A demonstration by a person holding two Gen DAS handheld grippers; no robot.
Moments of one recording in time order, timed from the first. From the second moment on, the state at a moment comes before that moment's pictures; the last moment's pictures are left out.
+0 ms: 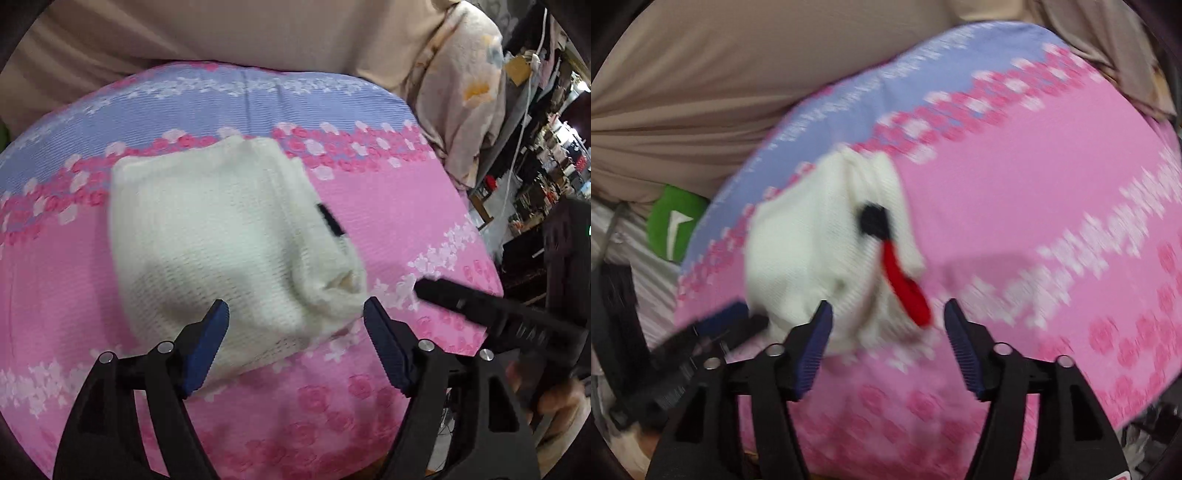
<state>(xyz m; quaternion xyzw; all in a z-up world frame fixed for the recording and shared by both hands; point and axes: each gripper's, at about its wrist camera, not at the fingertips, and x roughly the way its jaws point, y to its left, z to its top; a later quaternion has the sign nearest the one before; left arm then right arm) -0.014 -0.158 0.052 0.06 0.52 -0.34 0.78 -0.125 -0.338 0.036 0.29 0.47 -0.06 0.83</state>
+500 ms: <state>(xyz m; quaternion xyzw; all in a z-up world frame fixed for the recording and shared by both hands) 0.019 -0.065 -0.038 0.00 0.63 -0.20 0.75 -0.051 -0.301 0.034 0.25 0.51 0.00 0.82</state>
